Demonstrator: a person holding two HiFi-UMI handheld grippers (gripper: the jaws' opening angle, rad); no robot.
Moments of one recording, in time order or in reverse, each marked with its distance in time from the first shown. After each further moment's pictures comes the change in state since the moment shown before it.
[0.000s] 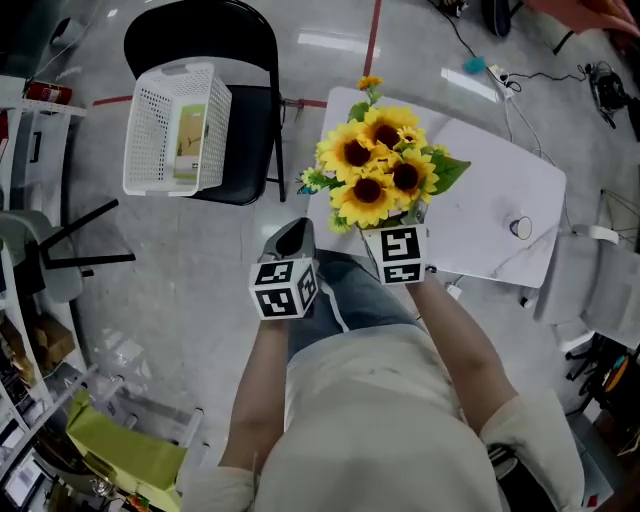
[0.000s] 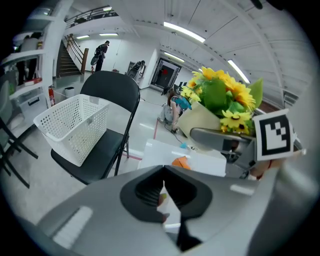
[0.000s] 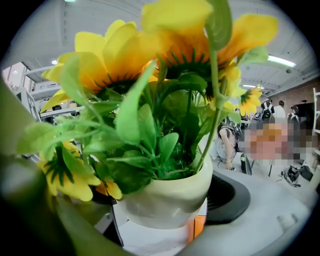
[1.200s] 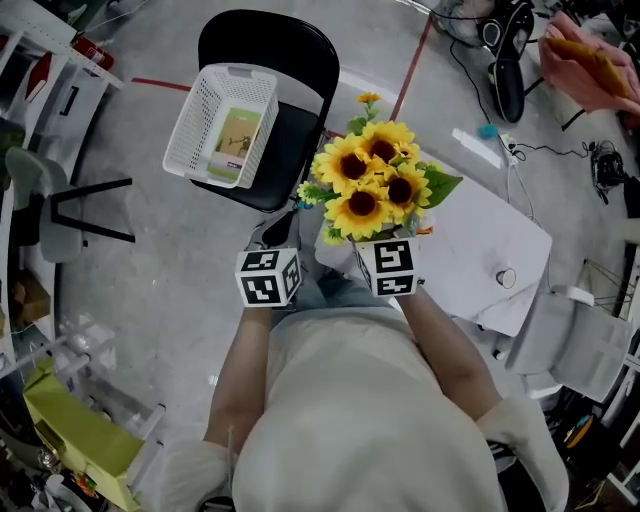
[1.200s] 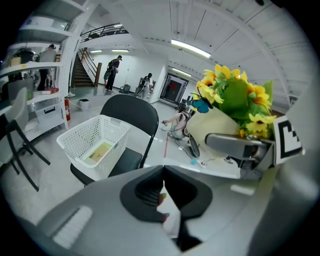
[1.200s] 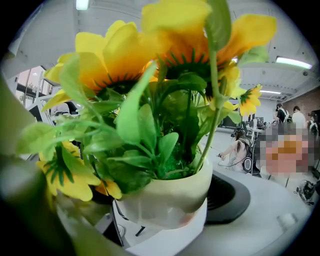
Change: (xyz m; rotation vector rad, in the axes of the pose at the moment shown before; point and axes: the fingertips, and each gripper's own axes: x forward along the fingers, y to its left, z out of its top) left arm -0.056 0.042 0.055 -0.034 -0.169 0.103; right arm -0.014 0.056 0.078 -0.081 -0.083 0.151
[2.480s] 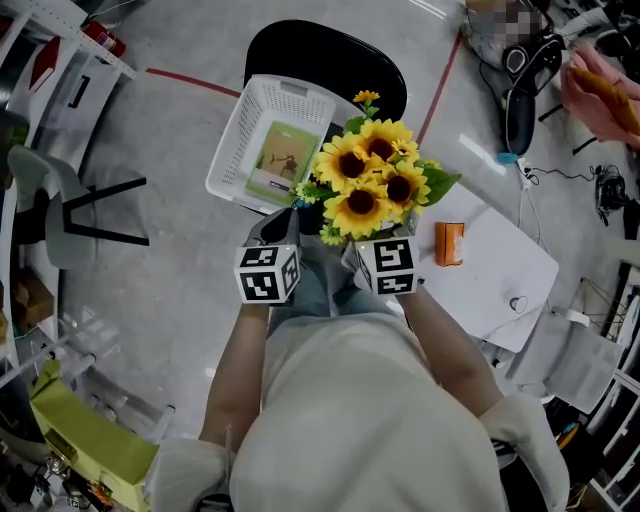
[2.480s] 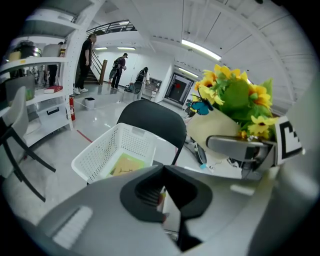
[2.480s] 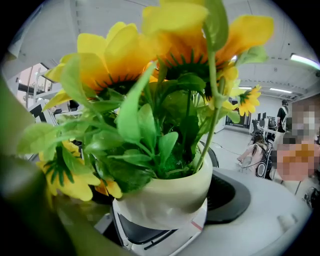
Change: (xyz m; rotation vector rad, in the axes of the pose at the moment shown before) left arm 0.003 0.201 0.093 -0.057 0.030 0.011; right arm 0.171 0.121 0.088 -0.035 0.074 0.057
